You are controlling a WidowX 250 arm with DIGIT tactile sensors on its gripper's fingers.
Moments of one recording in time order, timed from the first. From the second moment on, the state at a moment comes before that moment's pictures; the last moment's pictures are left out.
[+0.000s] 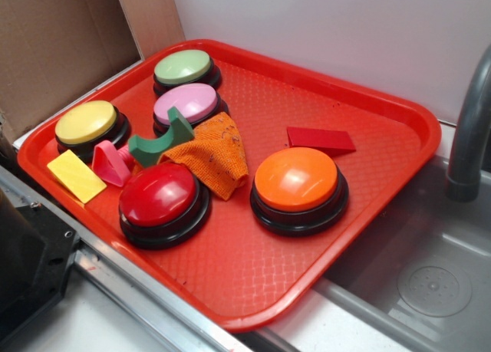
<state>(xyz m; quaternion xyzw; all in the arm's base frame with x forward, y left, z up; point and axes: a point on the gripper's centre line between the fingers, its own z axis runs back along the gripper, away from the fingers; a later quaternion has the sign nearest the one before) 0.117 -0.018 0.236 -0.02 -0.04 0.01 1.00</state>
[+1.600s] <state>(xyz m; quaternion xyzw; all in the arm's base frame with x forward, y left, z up) 0.205 -0.021 0.117 -0.05 -0.06 0.43 0.90</state>
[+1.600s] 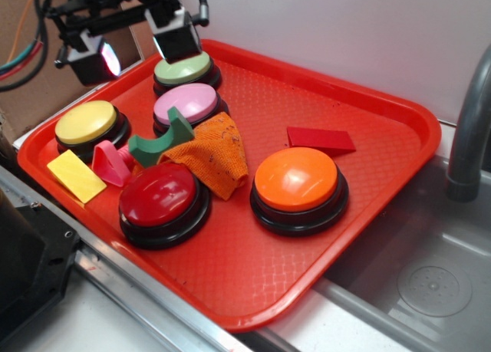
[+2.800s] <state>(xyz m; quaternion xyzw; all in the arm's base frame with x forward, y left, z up) 0.245 -0.010 0.029 0.04 -0.06 0.55 0.83</state>
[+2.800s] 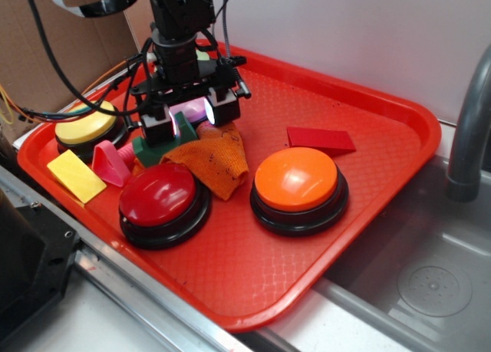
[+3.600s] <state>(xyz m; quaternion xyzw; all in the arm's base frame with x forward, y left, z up) 0.243 -0.013 0.042 0.03 -0.06 0.52 0.85</state>
